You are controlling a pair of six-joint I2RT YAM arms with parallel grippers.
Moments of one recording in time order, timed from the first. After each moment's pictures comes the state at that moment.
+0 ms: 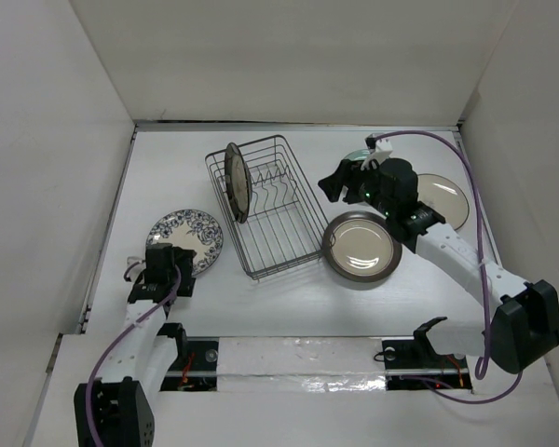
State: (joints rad) left arm 0.03 0.74 0.26 -0.42 -0.09 -1.45; right arm 0.48 1.26 0.96 0.08 -0.12 0.40
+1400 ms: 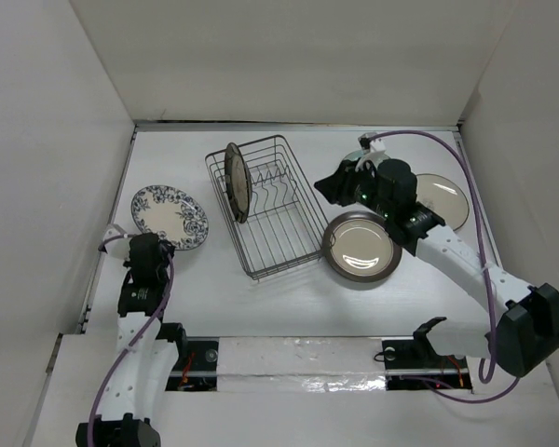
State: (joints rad) left arm 0.03 0.57 0.38 -0.33 -0.37 -0.93; right arm 0.51 1.24 0.97 0.09 -0.19 0.45
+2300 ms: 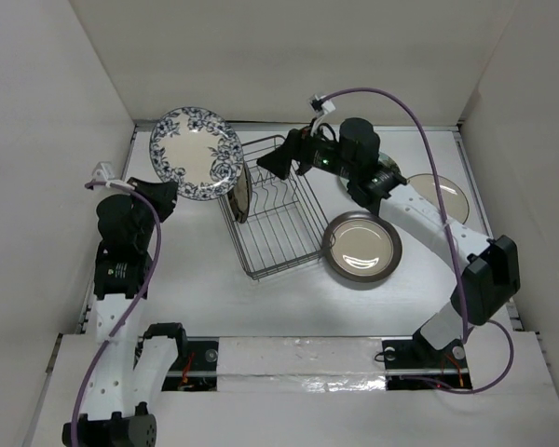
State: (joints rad) left arm 0.03 0.70 0.83 -0.28 0.01 -0.83; right arm 0.63 1.57 1.41 0.14 -0.43 0.47
